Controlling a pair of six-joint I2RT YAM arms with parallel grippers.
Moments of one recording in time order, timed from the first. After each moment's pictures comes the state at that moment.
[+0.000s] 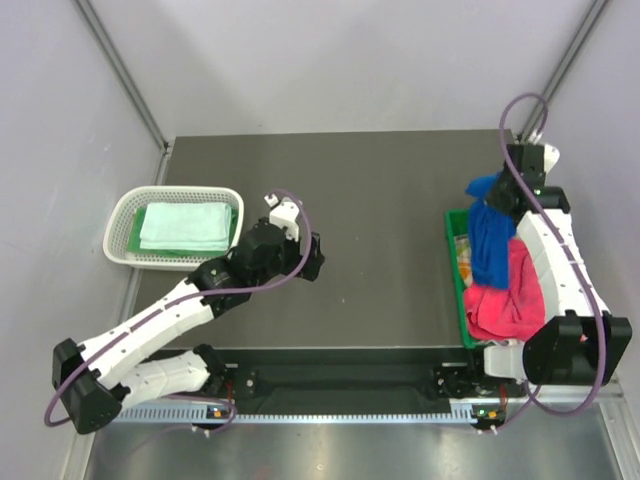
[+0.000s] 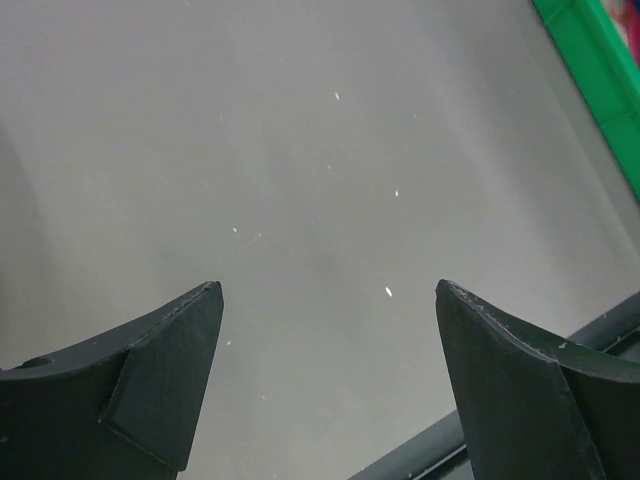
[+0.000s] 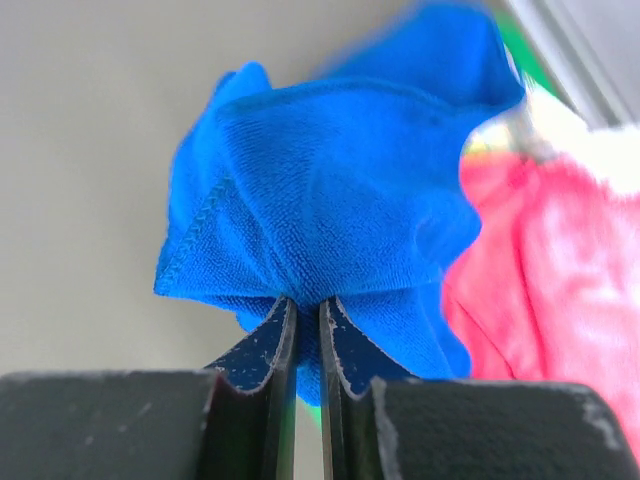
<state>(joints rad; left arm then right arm) -0.84 1.01 0.86 -0.37 -0.22 -0.35 -0.03 1.31 1.19 -0.69 0.30 0.47</state>
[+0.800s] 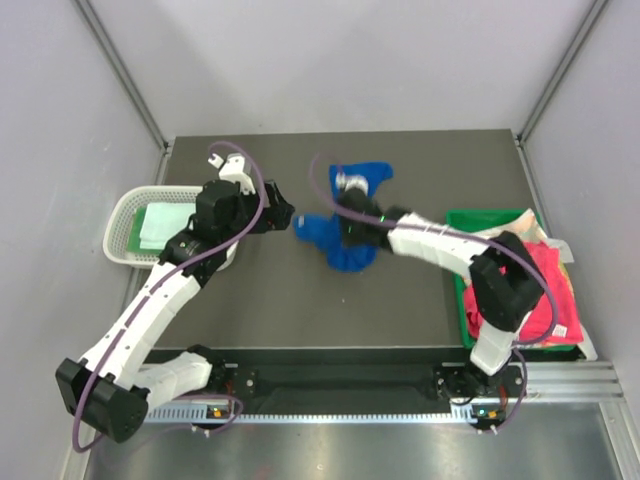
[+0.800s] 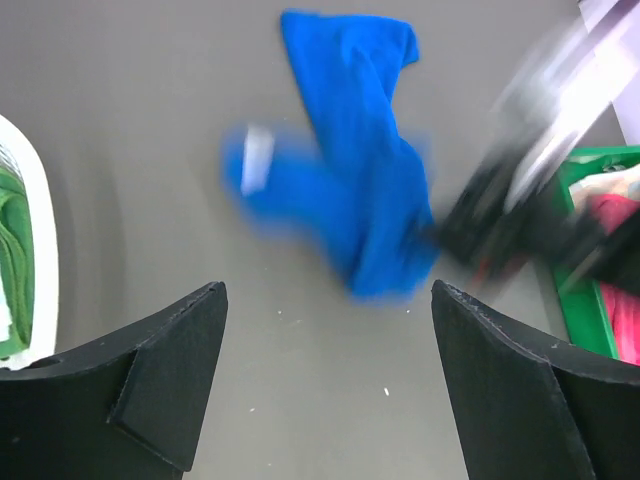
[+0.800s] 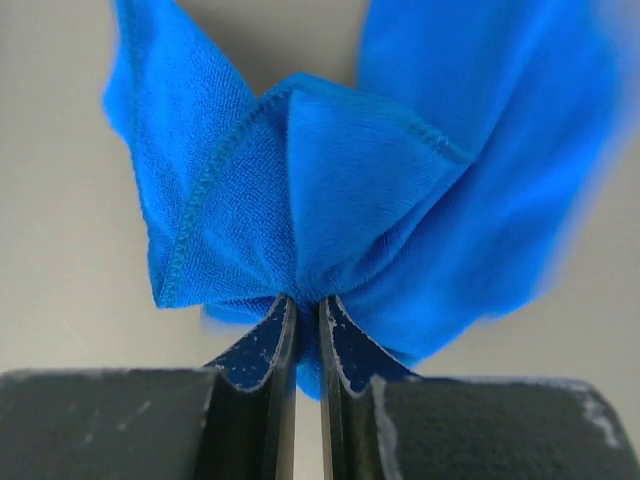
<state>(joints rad) -0.44 1.06 1.04 -0.37 -0.01 -0.44 0.72 1.76 1.38 -0.39 0.21 0.43</state>
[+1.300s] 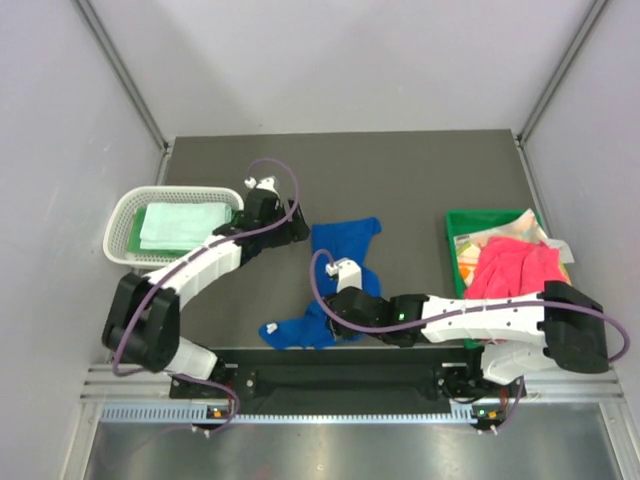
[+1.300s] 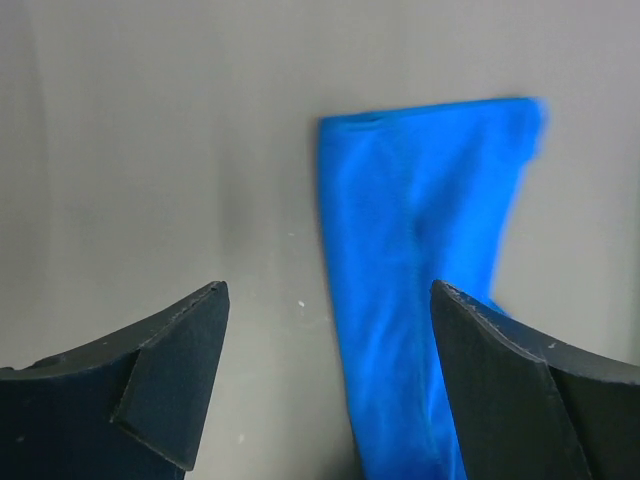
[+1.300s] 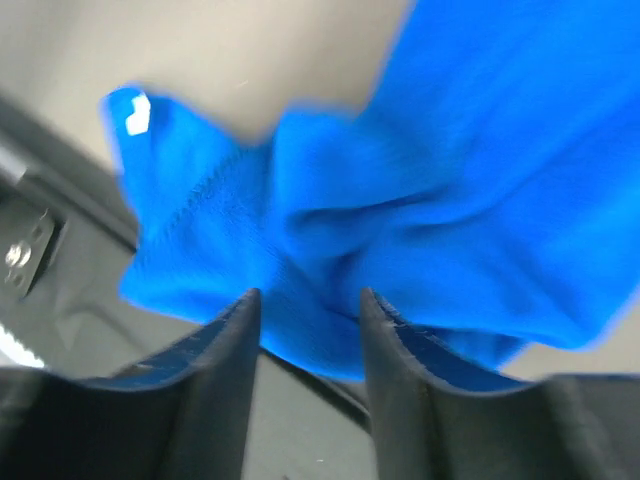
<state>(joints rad) -0.44 1.40 0.91 -0.18 0.00 -0.58 1.33 1.36 0.80 -0.24 0.34 0.71</state>
